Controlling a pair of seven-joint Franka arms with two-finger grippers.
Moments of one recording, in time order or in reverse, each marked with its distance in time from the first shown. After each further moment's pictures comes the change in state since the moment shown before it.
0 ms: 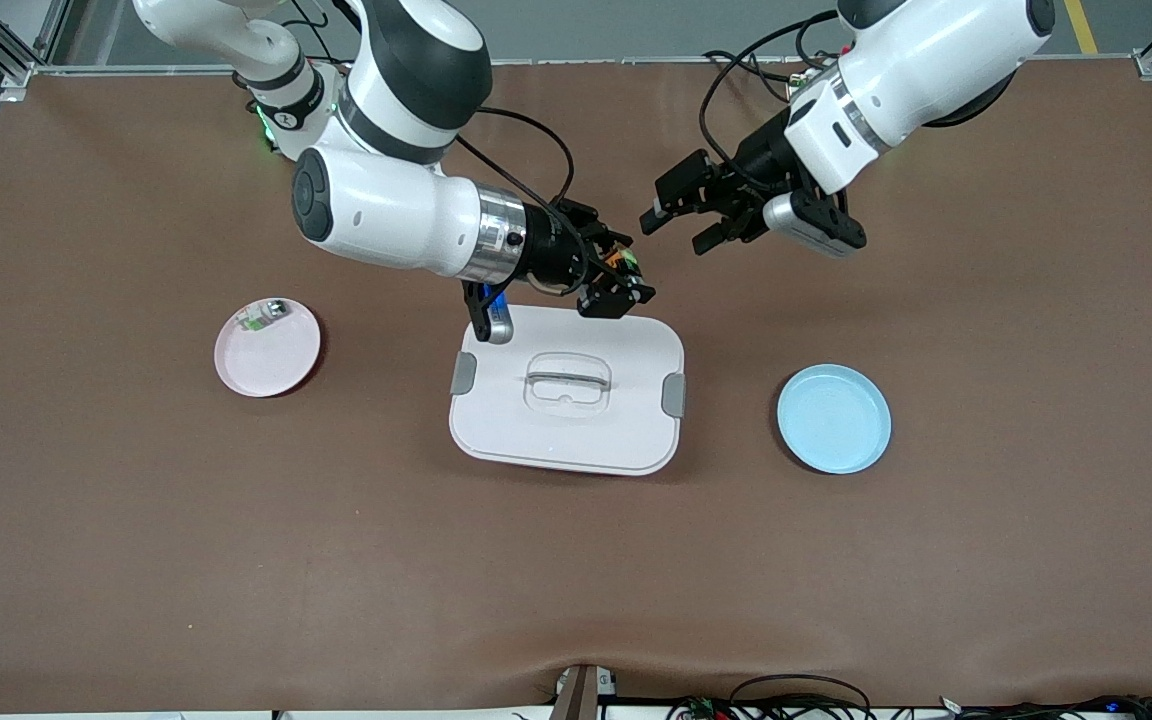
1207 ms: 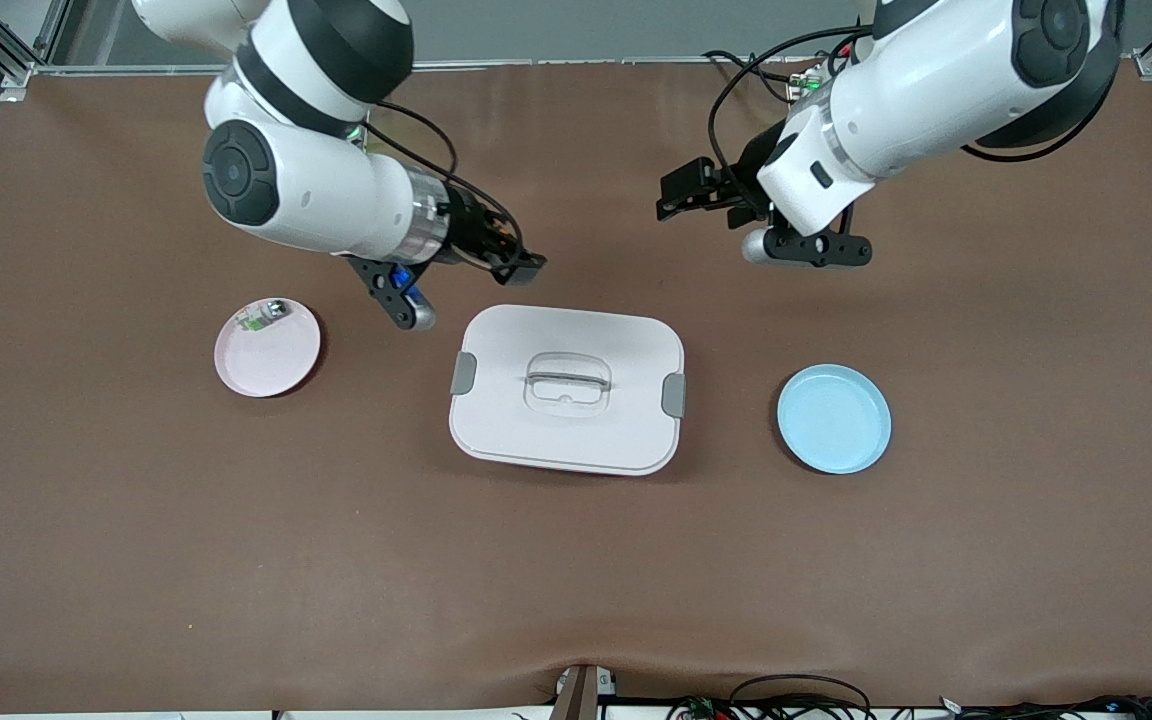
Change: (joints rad) left arm -0.029 0.201 0.043 0.360 0.278 -0.504 -0.281; right arm -0.081 -0.080 0.001 -0.009 -0.262 -0.315 -0.099
